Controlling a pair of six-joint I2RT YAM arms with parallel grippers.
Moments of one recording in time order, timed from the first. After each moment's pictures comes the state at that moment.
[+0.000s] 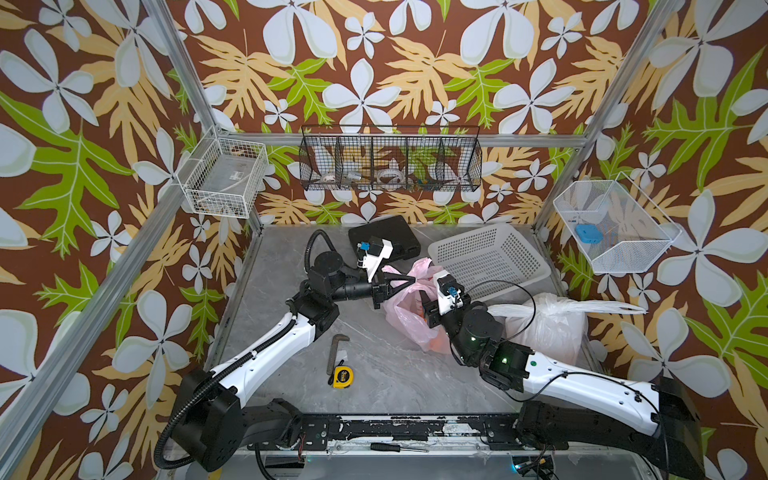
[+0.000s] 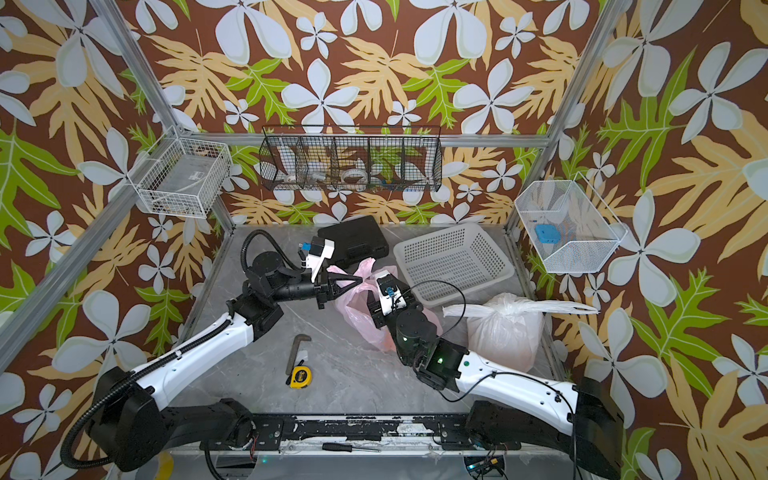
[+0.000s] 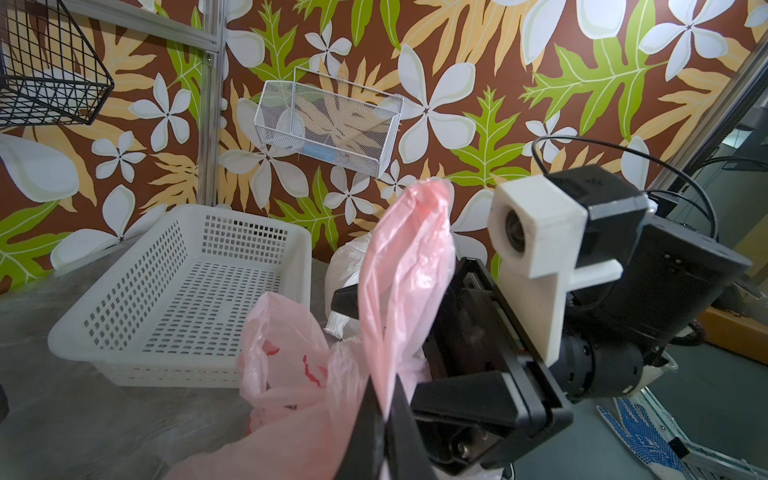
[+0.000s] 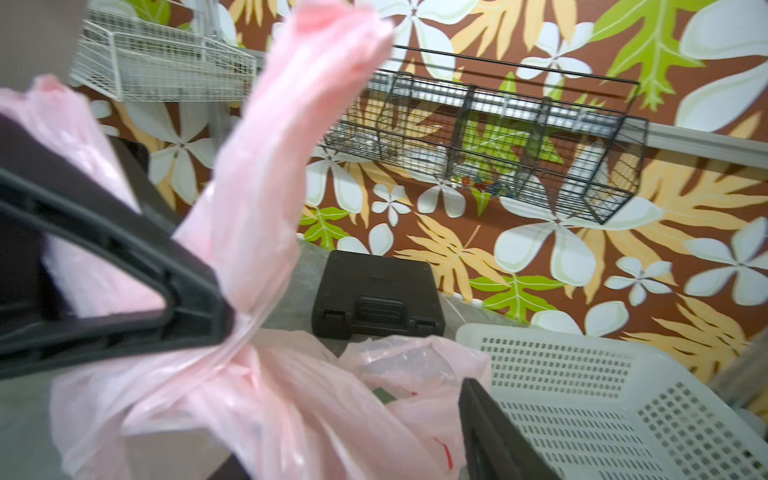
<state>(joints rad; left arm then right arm) -0.52 1.27 0.92 0.39 0.87 -0.35 1.00 1.06 0.73 0.29 0.55 -0.10</state>
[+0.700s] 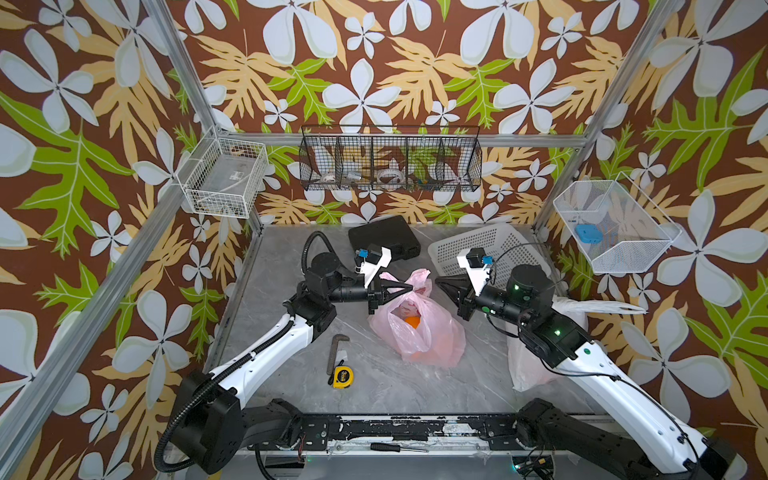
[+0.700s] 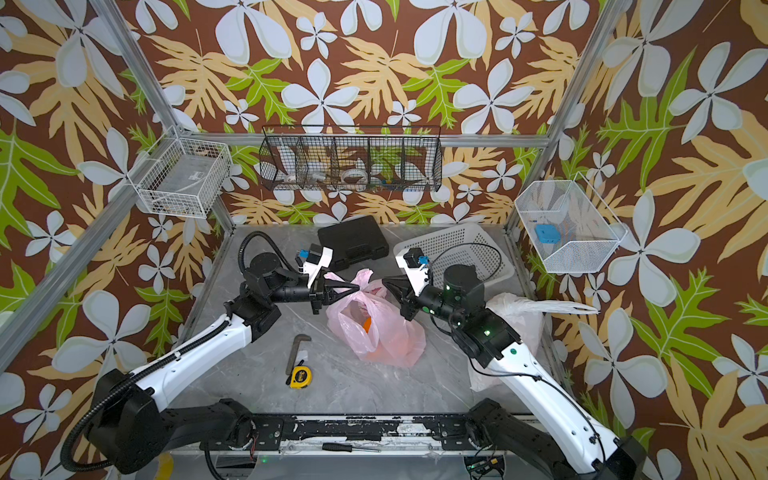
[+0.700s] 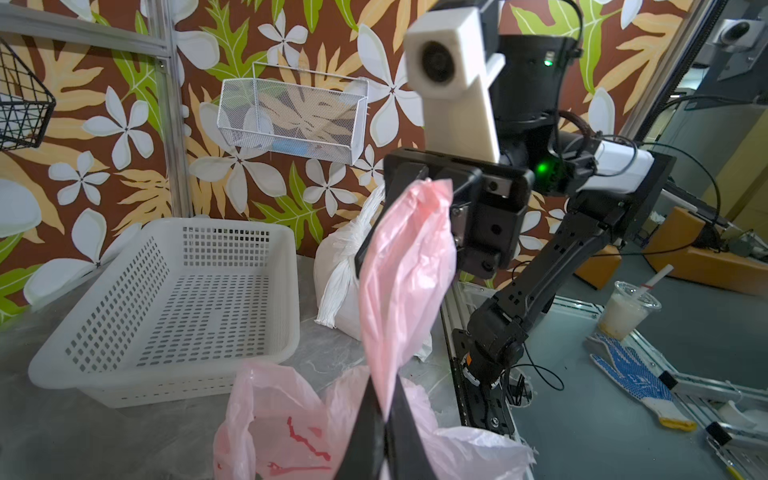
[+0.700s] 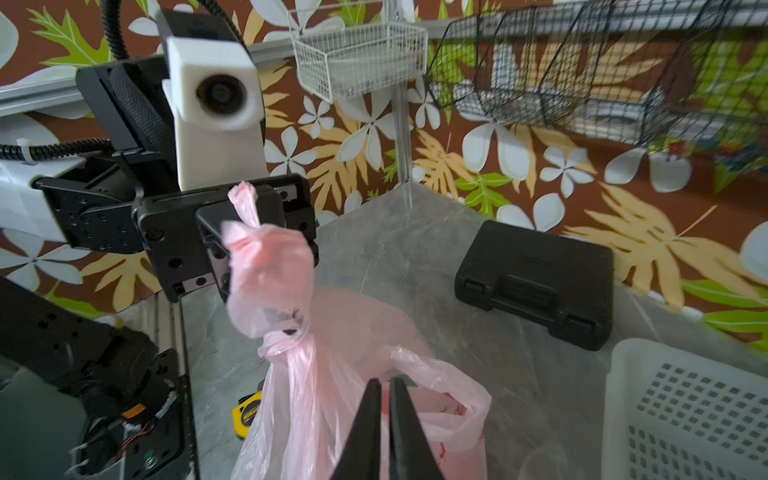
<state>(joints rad) -0.50 1.26 0.89 0.38 1.01 -0.19 0.54 1.01 0.99 -0.23 -0.50 0.05</state>
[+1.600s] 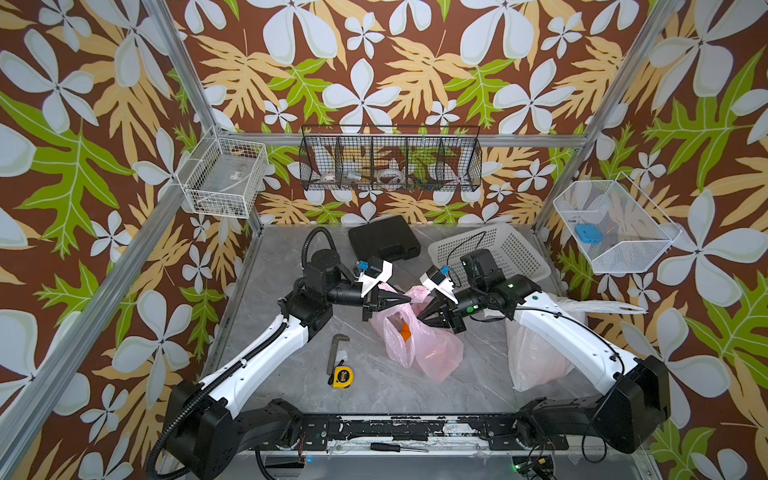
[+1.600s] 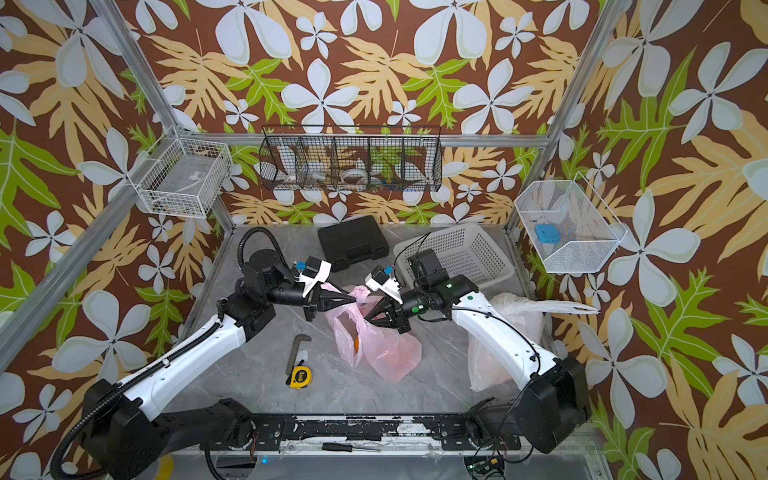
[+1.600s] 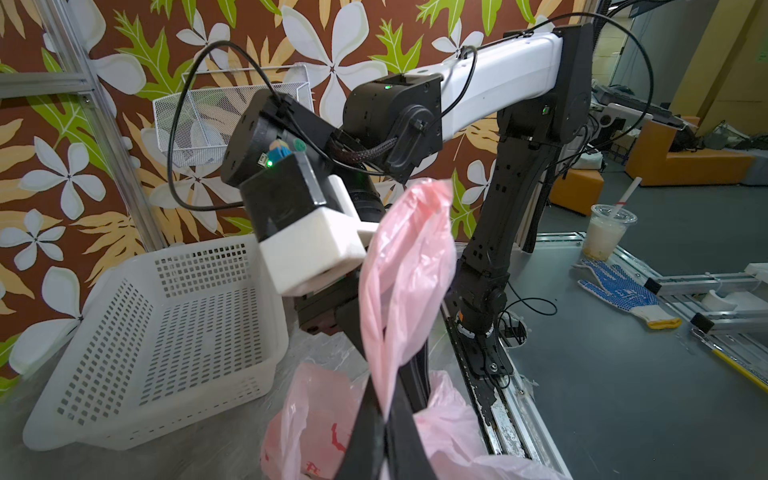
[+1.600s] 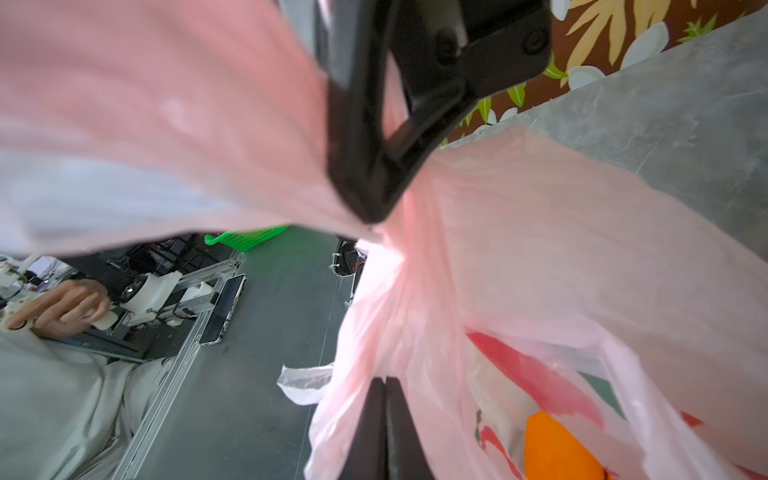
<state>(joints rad) -0.49 1.22 0.94 0.16 1.10 0.09 0.50 1.37 1.16 -0.73 -1.20 -0.41</state>
